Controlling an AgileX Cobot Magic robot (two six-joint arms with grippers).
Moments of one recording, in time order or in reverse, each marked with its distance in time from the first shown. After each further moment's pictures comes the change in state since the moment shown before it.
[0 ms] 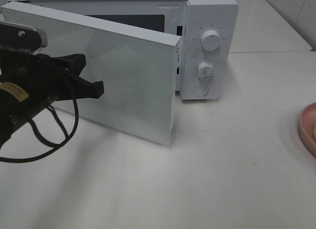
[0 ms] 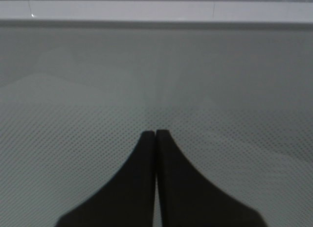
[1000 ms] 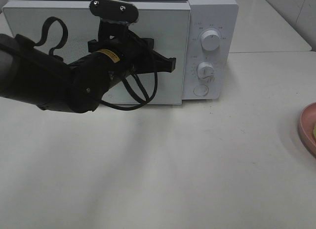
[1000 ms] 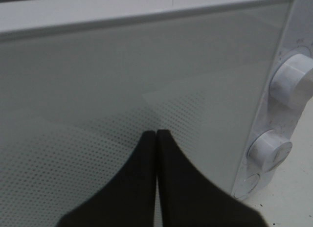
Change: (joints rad) left arm -0.092 0.293 -0.520 -0.091 0.274 0.114; right arm 0.000 0.000 0.000 0.000 0.000 0.000
